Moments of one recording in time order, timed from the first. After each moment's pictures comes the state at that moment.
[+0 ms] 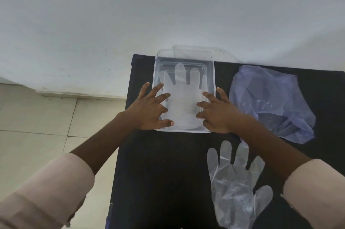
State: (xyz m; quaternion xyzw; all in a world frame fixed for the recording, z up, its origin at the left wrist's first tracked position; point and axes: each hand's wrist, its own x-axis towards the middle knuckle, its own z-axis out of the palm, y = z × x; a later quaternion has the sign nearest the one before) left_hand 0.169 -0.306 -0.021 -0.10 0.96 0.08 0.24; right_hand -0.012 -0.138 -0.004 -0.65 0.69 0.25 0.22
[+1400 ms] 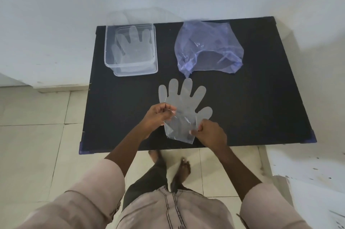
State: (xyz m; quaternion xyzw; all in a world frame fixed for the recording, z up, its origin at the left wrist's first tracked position) left_hand 0.206 0.023 -0.022 -0.39 0.65 0.65 0.06; right_hand 0.101 0.198 -0.051 -0.20 0.90 -0.11 0.37
